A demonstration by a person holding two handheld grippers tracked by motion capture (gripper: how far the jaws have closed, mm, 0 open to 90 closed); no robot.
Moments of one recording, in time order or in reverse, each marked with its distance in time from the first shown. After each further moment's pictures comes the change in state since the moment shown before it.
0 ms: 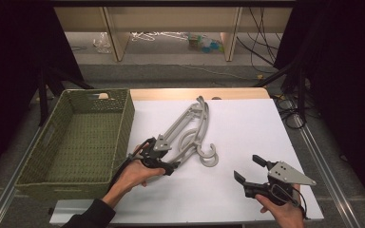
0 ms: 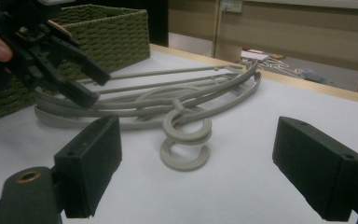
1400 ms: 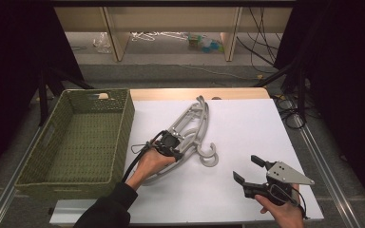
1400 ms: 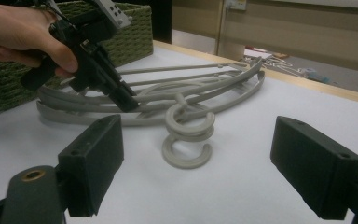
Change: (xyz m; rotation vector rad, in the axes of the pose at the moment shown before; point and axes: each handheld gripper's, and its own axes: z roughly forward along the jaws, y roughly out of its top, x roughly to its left) left arm 0.013 0.023 0.043 0.185 -0.031 -0.108; right arm 0.001 -0.001 0.003 -0.009 0.011 -0.014
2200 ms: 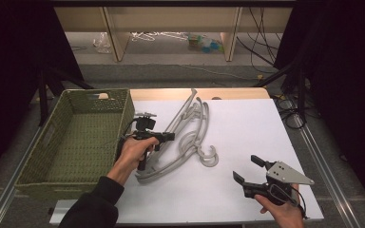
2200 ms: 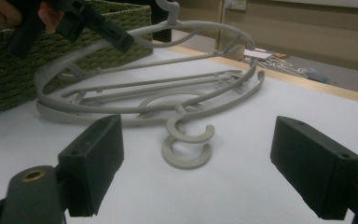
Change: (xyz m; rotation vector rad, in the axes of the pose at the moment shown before) left arm 0.043 -0.006 -0.057 -0.362 -0.196 -0.431; right arm 0.000 0.000 0.001 -0.001 -0.003 0.002
